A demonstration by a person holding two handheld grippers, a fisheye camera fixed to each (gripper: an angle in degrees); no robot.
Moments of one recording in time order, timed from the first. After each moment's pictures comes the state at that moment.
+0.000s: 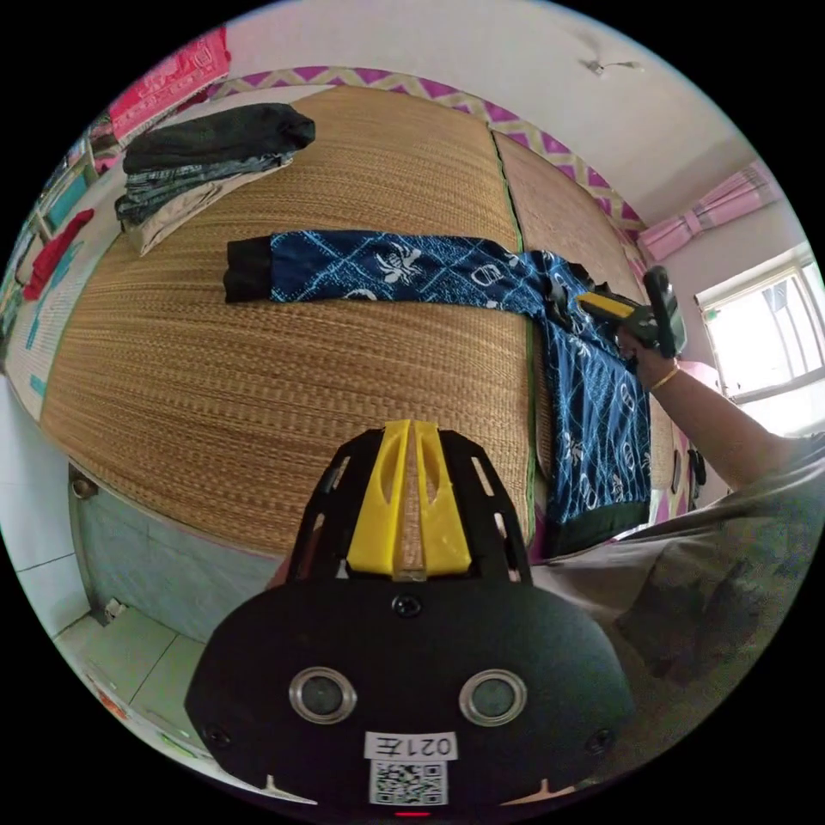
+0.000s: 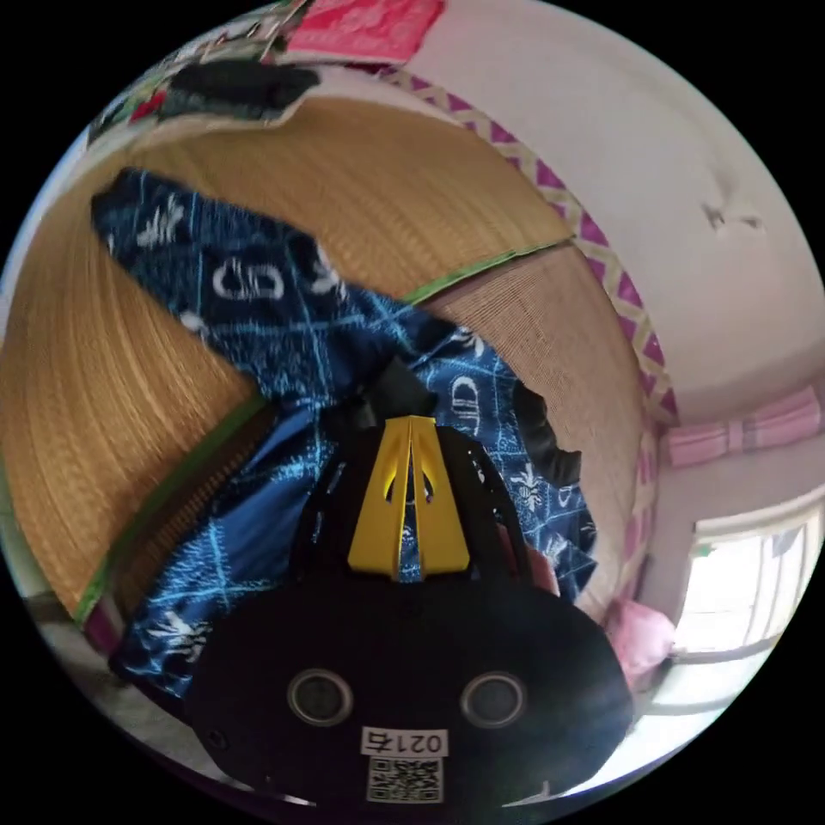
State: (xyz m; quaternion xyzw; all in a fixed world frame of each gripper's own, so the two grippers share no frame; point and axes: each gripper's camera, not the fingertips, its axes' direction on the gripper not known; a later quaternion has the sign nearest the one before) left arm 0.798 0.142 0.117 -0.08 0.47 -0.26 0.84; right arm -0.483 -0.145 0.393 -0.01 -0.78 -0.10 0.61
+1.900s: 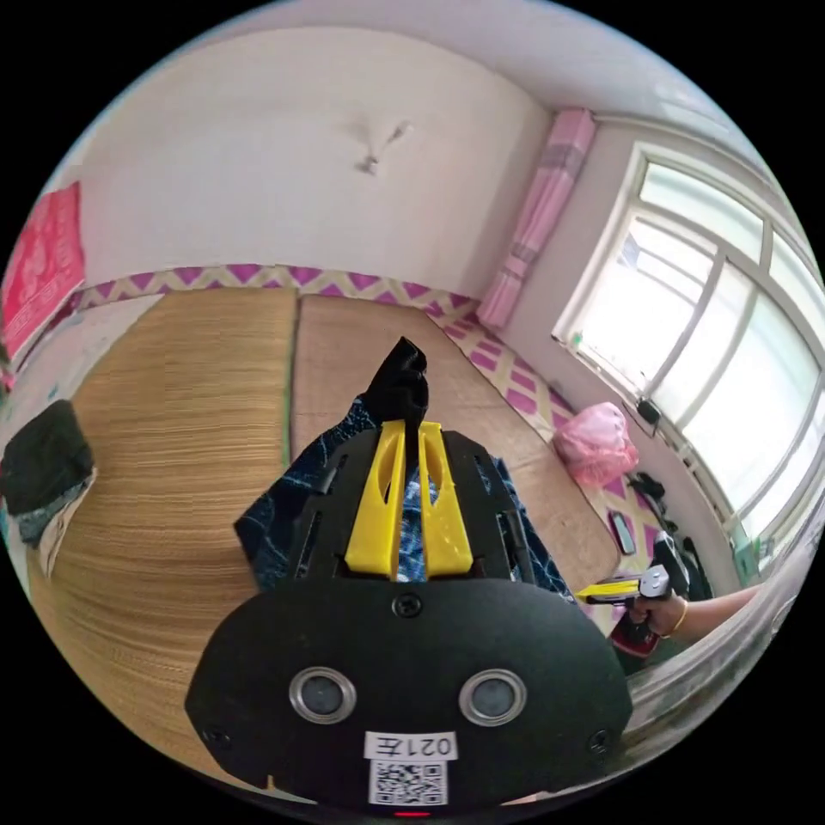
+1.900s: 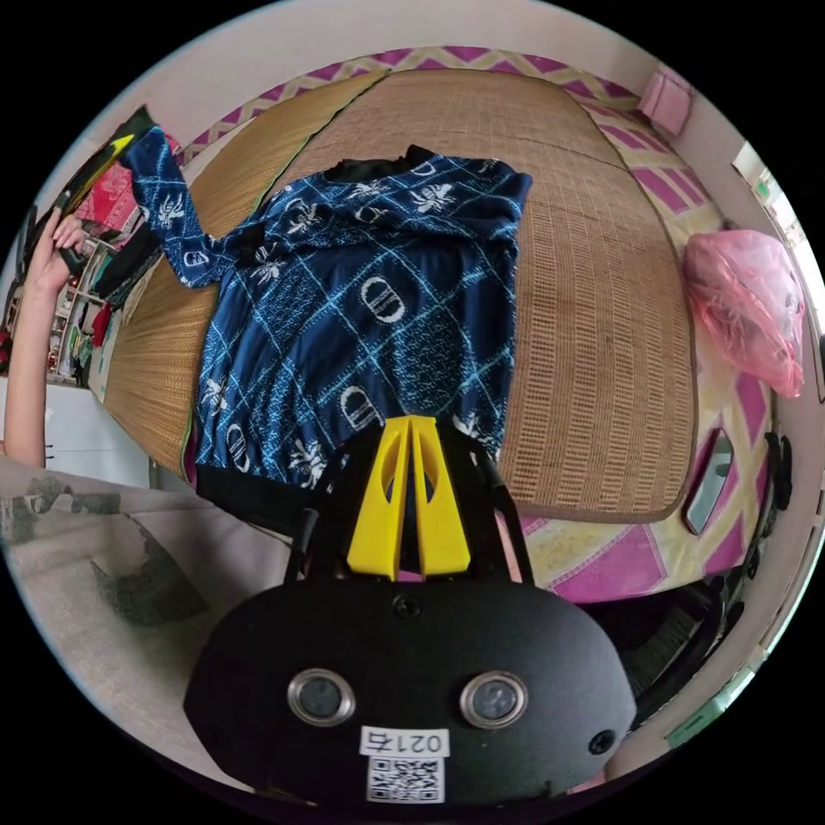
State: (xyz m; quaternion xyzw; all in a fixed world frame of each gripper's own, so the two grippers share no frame) left arm 0.871 -0.238 -0.248 0.24 0.52 -0.15 0.81; right arm -0.466 0.151 0.648 -0.37 -0.82 -0.01 0.43
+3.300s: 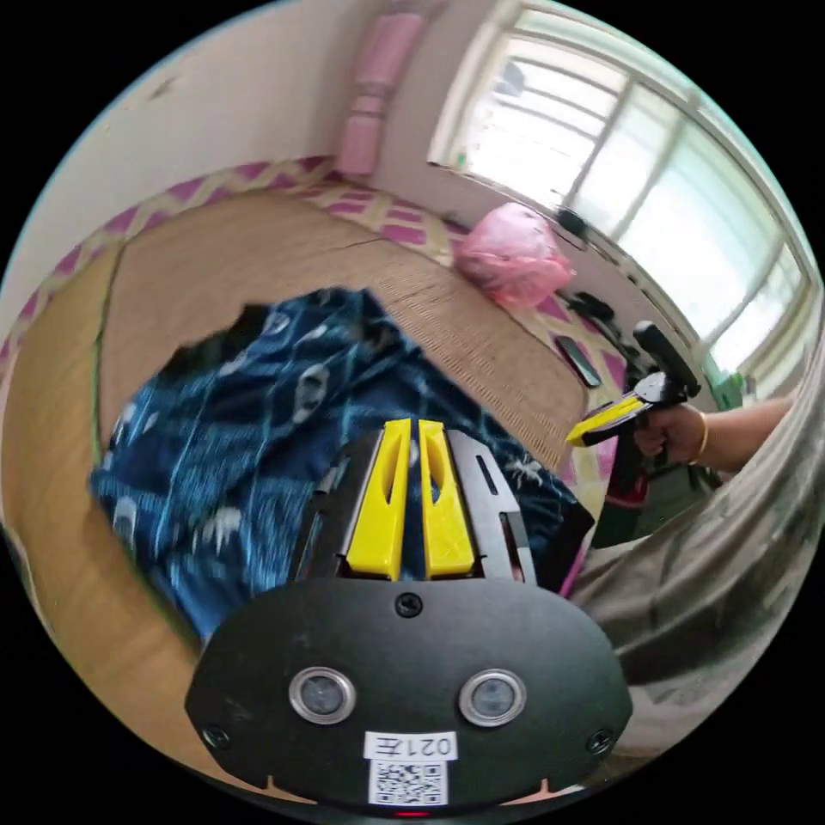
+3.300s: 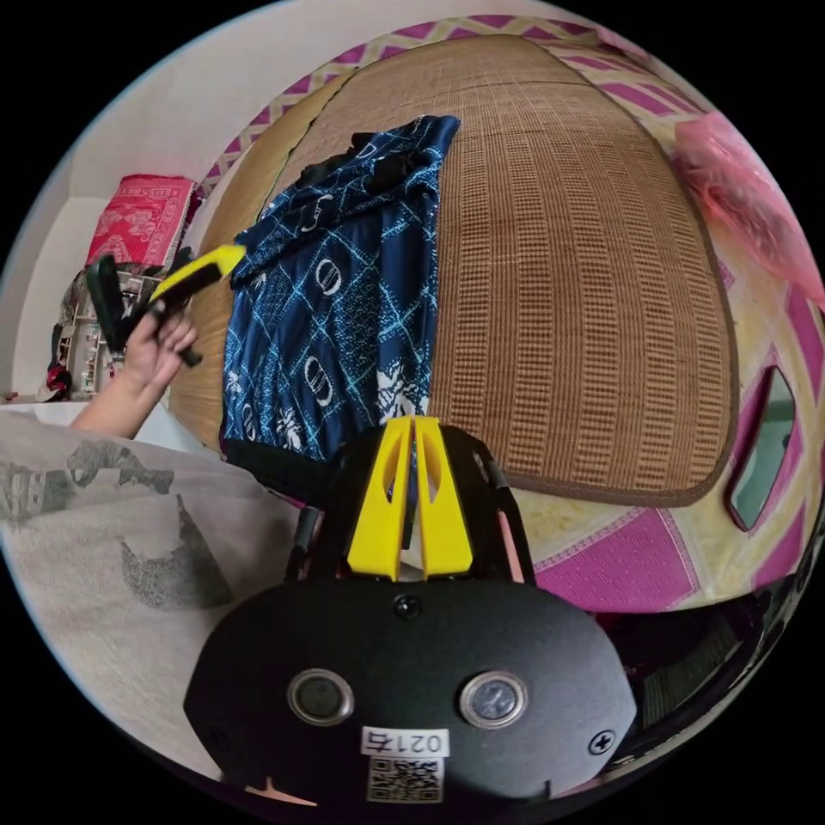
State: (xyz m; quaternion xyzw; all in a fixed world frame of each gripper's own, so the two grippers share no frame) left arm 0.979 -0.299 -0.337 0.10 0.58 0.01 0.81; right arm -0.645 0.286 0.699 -0.41 -0.86 0.03 0.29
